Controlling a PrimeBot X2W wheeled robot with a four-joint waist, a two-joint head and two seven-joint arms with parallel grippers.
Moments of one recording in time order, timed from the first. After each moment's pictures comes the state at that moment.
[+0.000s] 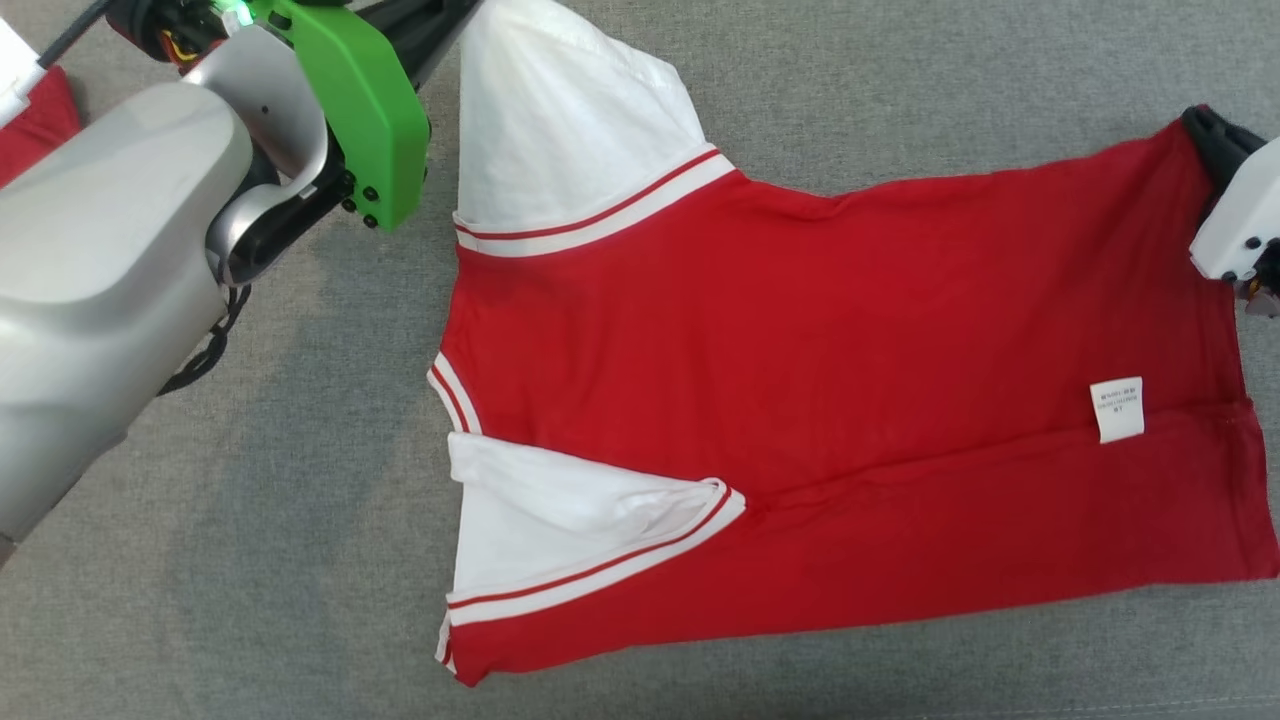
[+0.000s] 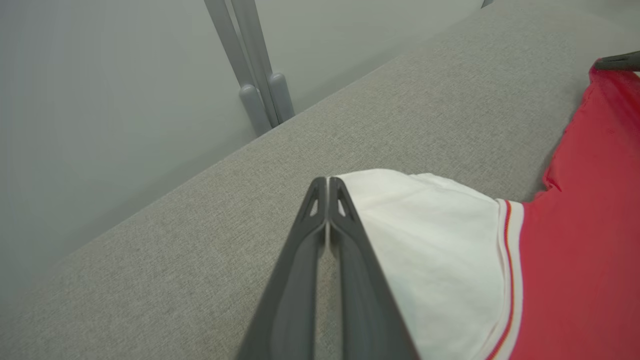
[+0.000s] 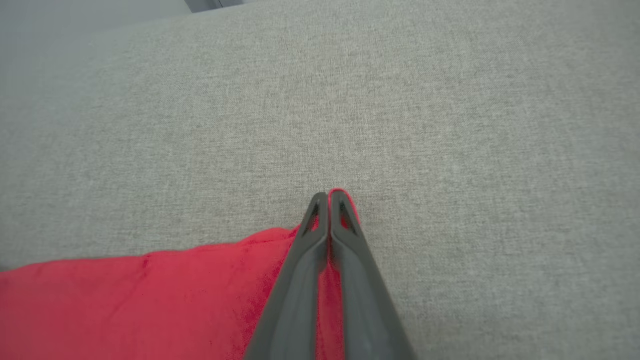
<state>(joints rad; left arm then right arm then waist) -1.36 0.50 -1.26 0.52 -1.07 -0.13 0.06 -0.67 -0.40 -0.06 0.34 0.46 0.13 0.53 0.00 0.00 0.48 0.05</state>
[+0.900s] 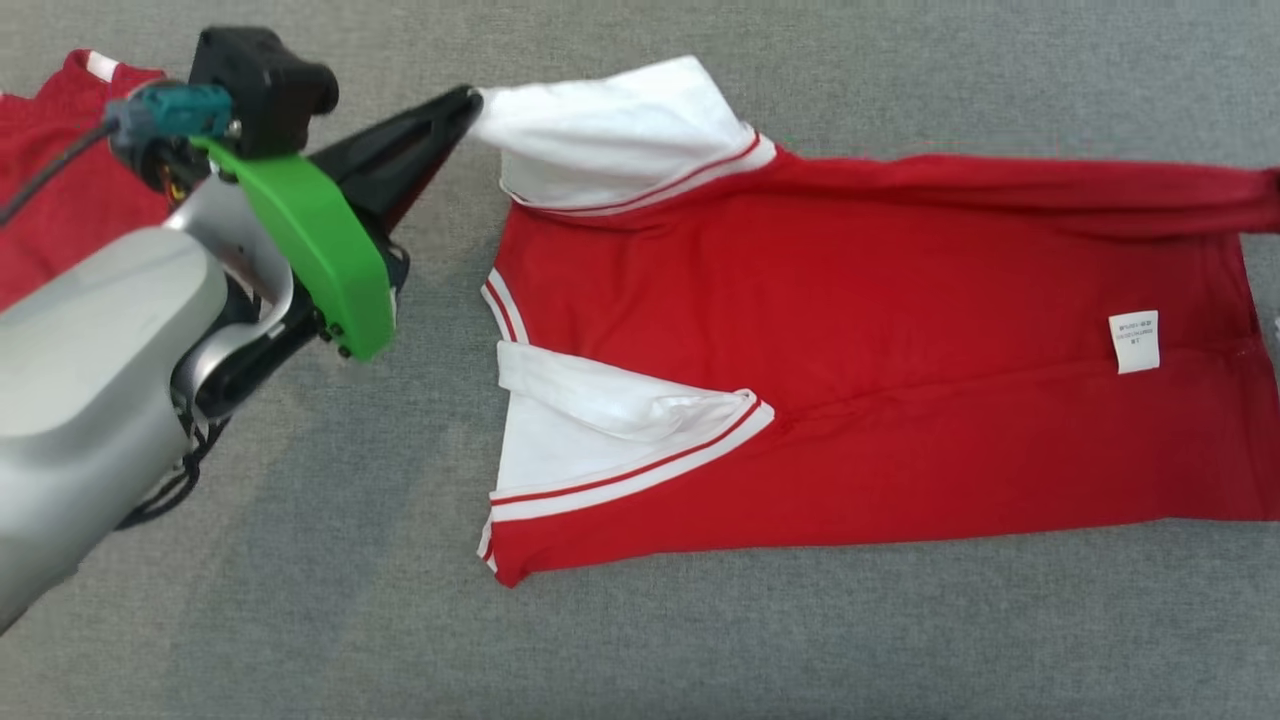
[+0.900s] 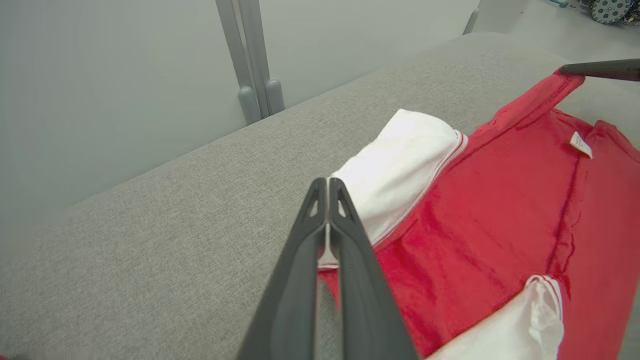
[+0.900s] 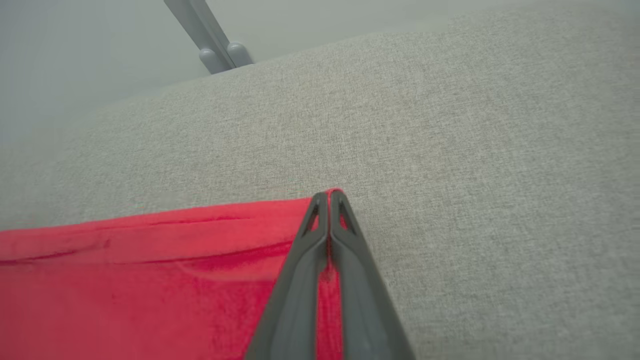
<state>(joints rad) -1.22 0.65 -1.28 0.29 -1.14 -0.13 -0.08 -0.47 -0.42 -0.22 0.21 0.56 0.13 0.45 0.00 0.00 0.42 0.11</state>
